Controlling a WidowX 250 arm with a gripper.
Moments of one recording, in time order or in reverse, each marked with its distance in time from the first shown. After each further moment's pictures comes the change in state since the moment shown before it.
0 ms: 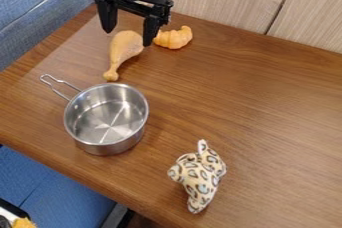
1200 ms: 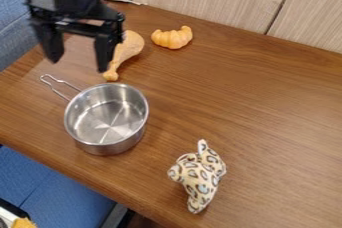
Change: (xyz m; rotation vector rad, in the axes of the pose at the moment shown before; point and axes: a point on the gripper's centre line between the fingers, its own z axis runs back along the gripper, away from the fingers) arm -0.093 0.024 0.029 -0.078 0.047 0.132
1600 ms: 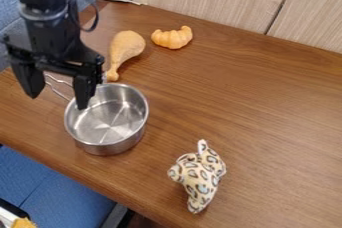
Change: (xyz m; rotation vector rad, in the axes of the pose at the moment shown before) arm -0.034 0.011 -0.023 0.036 -0.003 -0.021
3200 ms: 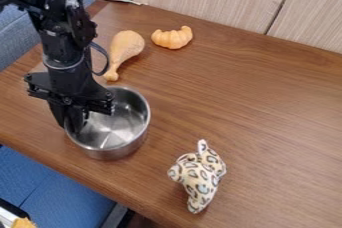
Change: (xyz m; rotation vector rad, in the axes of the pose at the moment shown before) arm 0.006 -0.003 -0.059 0.017 0.009 -0.002
